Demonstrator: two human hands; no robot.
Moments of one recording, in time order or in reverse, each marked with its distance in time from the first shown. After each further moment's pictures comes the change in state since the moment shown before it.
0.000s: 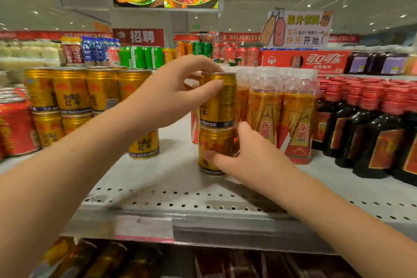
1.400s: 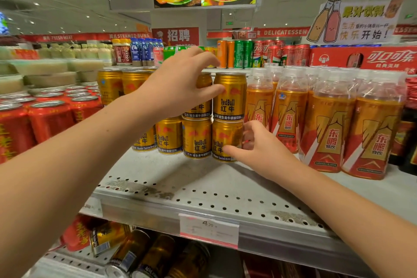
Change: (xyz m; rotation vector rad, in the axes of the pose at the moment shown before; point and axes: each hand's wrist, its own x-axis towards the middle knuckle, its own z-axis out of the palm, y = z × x) left_hand -0.006 -0.072 -0.070 0.561 0.033 0.000; right_hand 0.066 -0.025 0.070 0.239 -0.075 -0.071
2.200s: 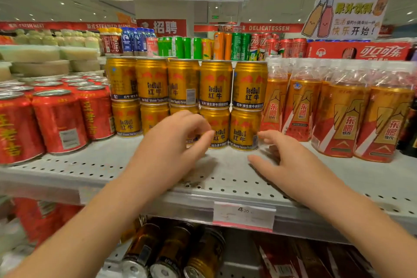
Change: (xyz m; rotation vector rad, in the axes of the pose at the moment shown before) left_hand -0.130 -0.013 0.027 -0.324 0.032 -0.114; right_hand -0.064 -0.026 0.014 -0.309 0.093 0.077
